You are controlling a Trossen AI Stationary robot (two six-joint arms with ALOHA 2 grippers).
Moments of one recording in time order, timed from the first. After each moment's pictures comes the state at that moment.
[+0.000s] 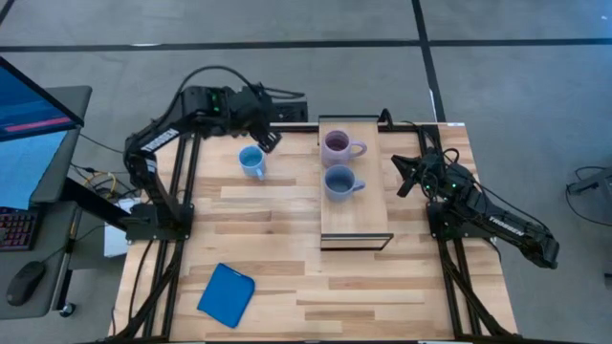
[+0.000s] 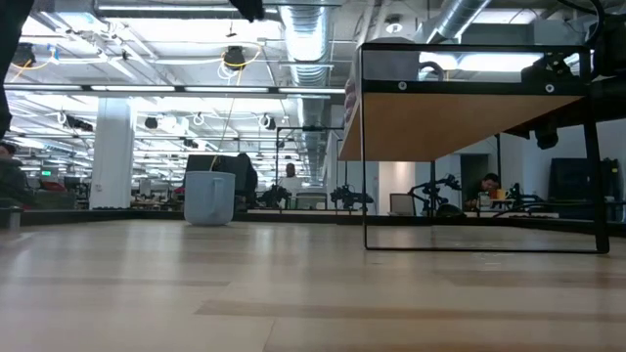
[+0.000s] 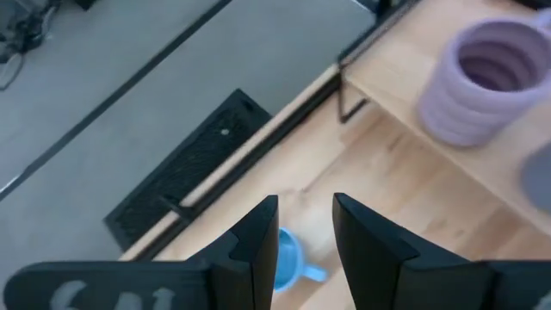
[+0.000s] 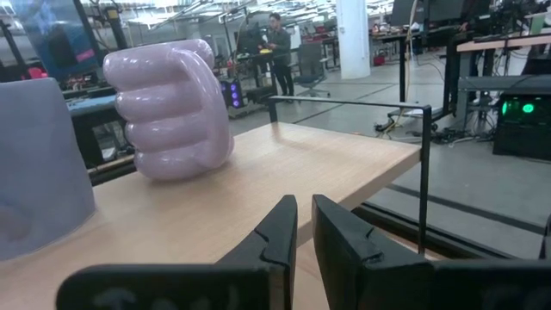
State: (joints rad) left arm 0.25 1.74 2.31 -1.57 -0.51 -0.41; right arm -0.57 0.05 0.01 0.02 0.05 0.12
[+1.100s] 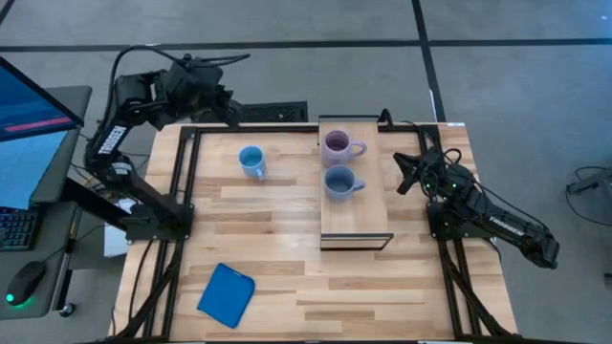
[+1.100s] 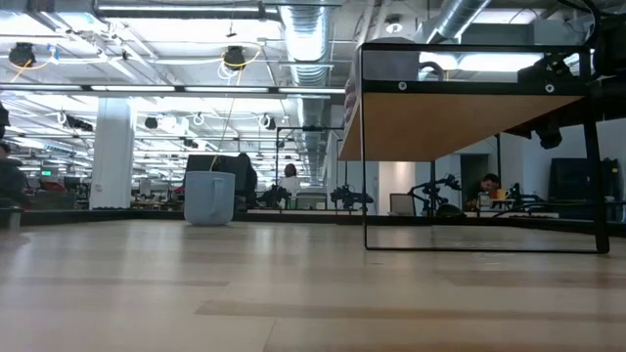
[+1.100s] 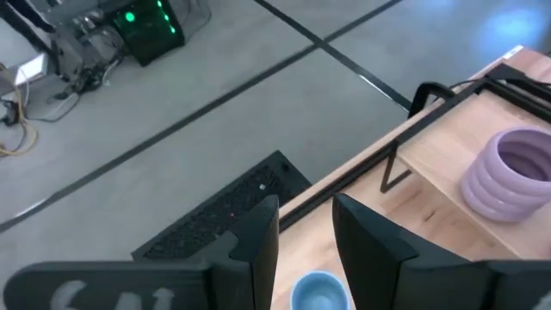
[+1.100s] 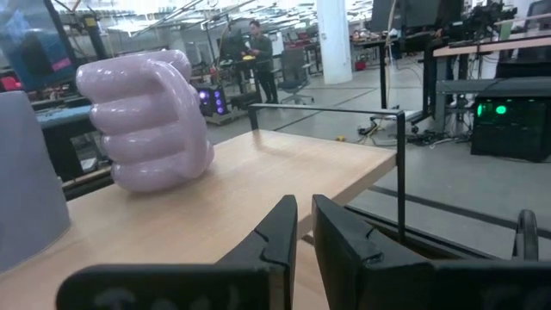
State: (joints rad) left arm 0.34 1.53 2.31 -1.51 -0.60 -0.33; right arm -0.57 0.05 0.01 0.03 0.11 0.12
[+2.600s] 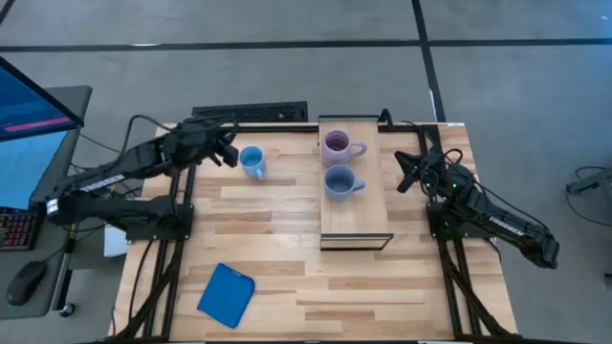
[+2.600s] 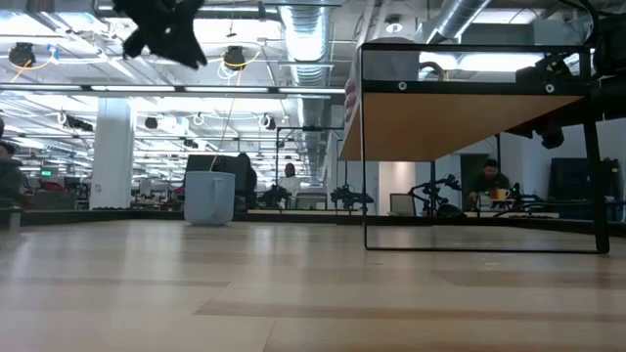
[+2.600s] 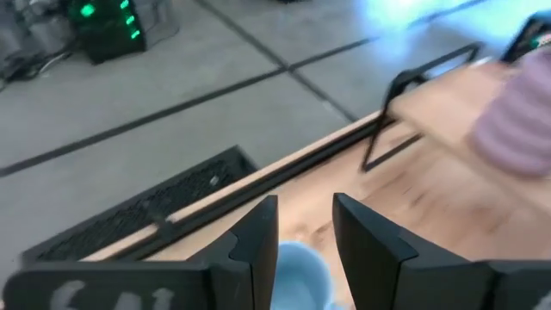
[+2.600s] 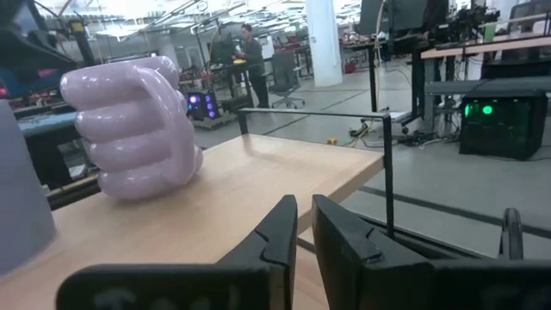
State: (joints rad) left arm 0.39 0.86 0.94 -0.59 -0.49 -0.33; right arm -0.57 0.05 0.01 0.03 0.14 0.13
